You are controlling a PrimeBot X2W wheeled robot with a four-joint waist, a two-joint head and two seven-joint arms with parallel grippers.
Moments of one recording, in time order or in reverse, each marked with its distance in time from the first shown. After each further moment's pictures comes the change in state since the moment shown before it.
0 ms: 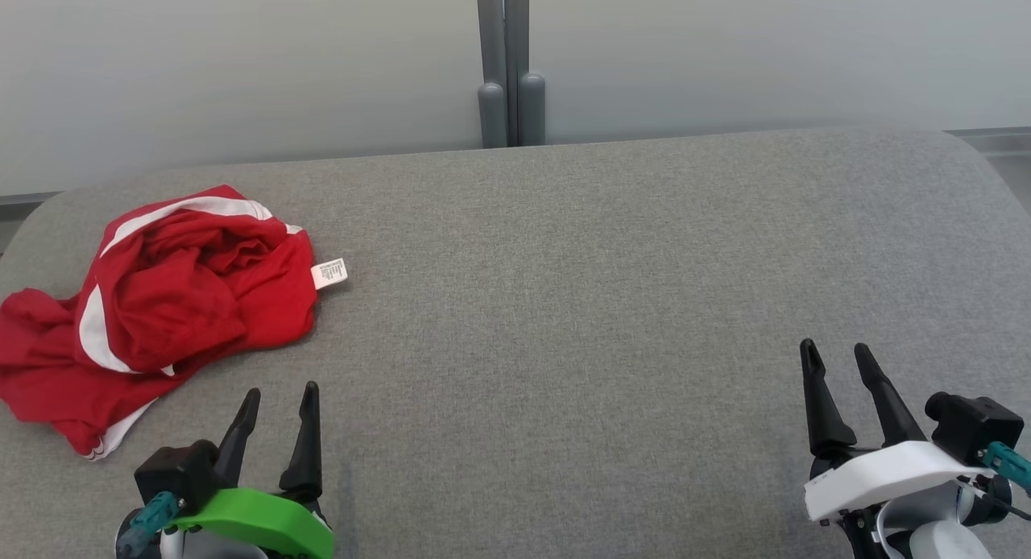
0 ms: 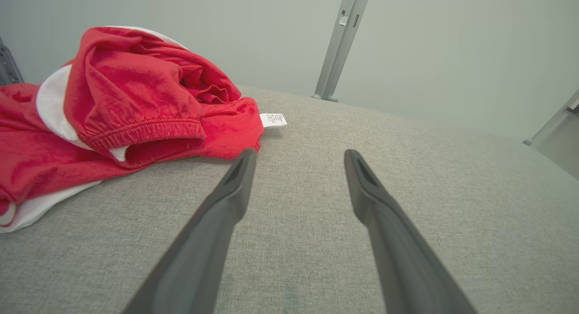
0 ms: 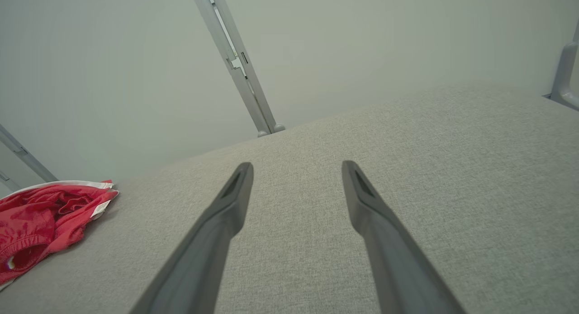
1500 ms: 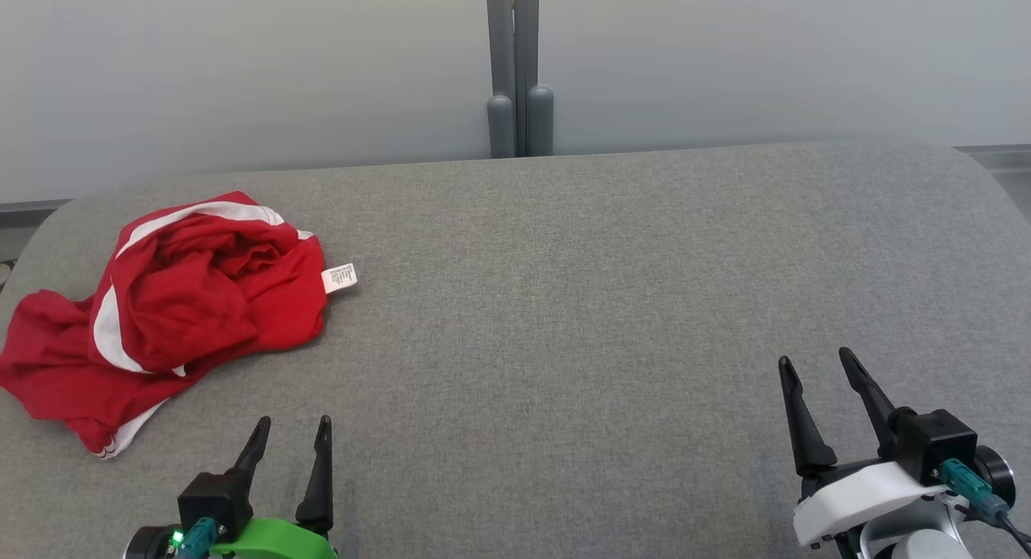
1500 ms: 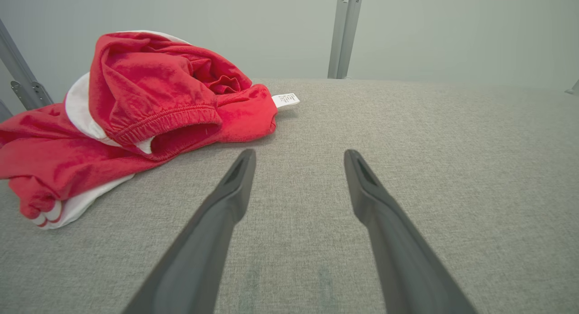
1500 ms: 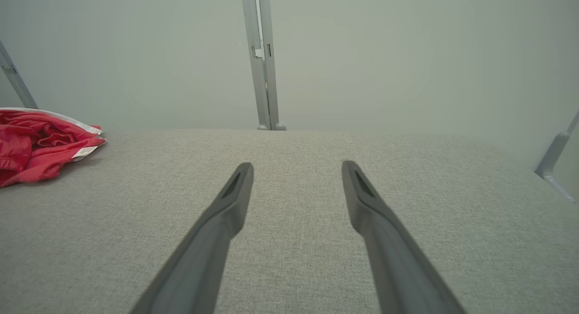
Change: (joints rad) left arm 0.008 -0.030 0.025 0.119 0.222 -0.002 -0.085; right arm 0.007 -0.029 0.041 0.039 -0.254 0.000 -0.089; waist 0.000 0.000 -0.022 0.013
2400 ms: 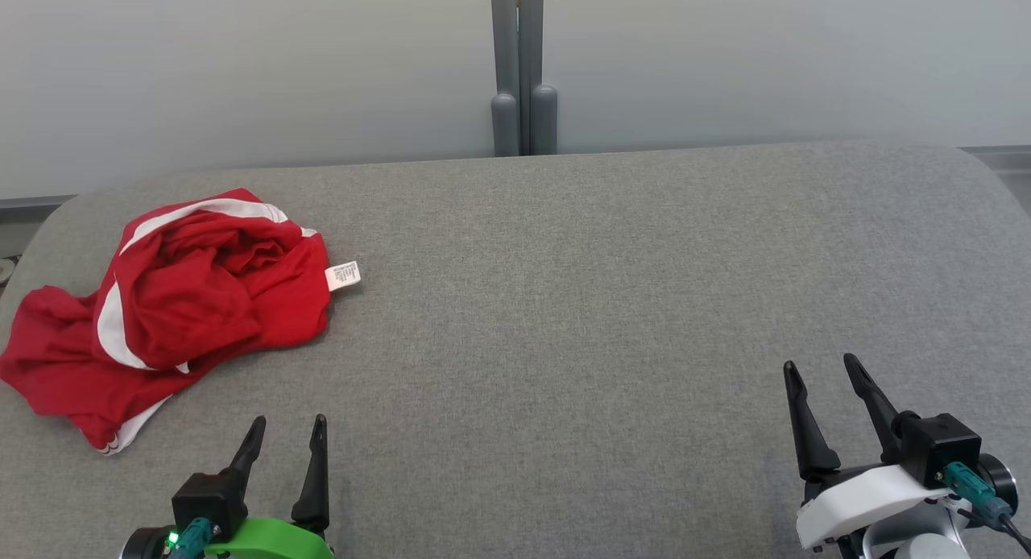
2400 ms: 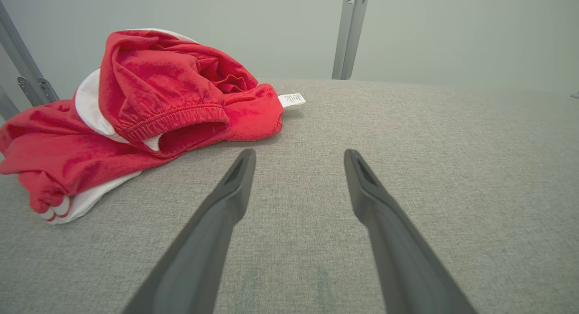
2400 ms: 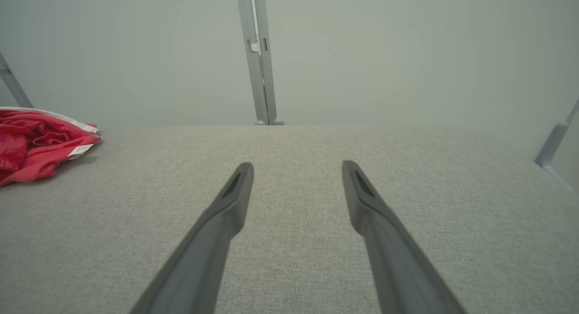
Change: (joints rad) left arm 0.000 0.000 0.009 -0.001 -0.003 0.000 -0.004; right arm 0.004 0.007 -0.014 0.014 0.005 0.000 -0.002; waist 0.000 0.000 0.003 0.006
